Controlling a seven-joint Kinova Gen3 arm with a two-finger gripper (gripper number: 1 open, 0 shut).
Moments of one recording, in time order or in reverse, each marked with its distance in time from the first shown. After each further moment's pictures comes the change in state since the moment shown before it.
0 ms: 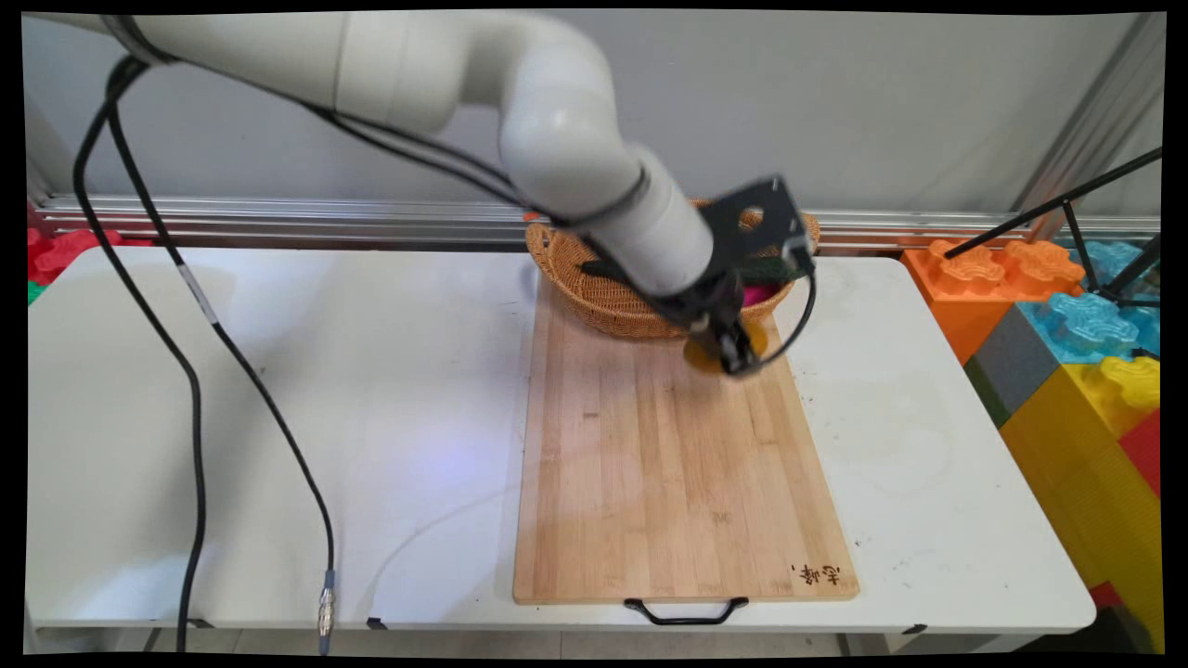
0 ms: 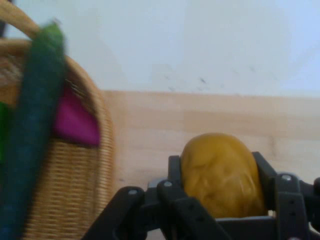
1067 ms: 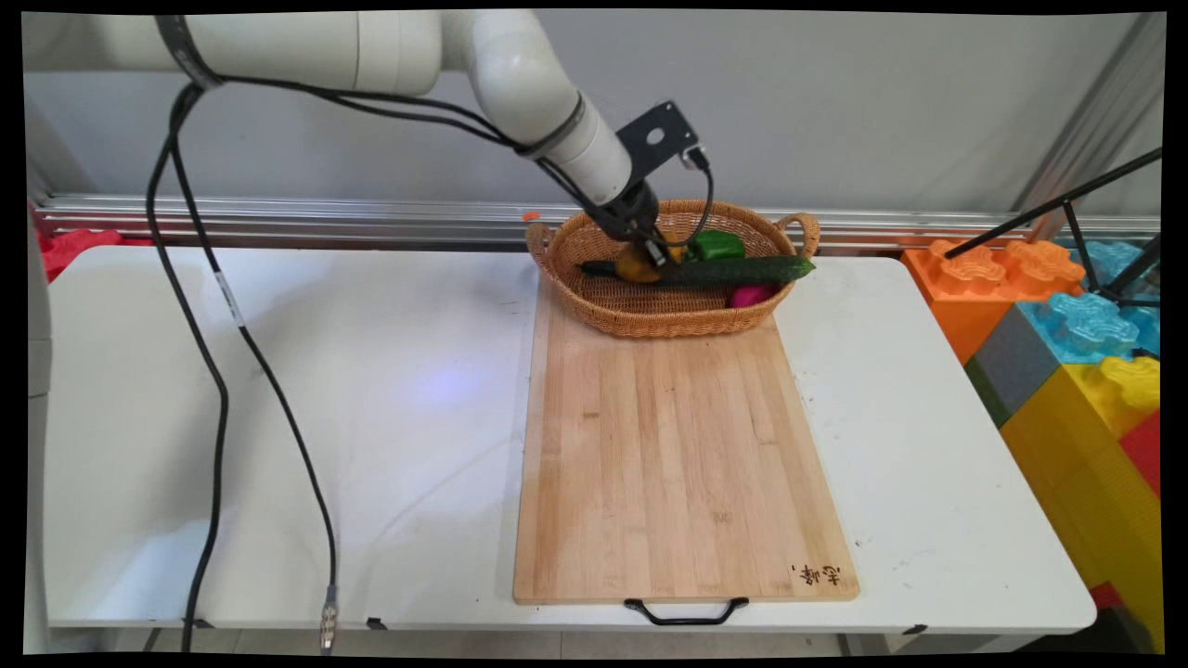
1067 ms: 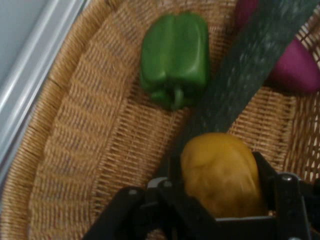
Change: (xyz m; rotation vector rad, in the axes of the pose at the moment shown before) arm -0.062 -0.149 0.039 0.137 -0.049 -0.194
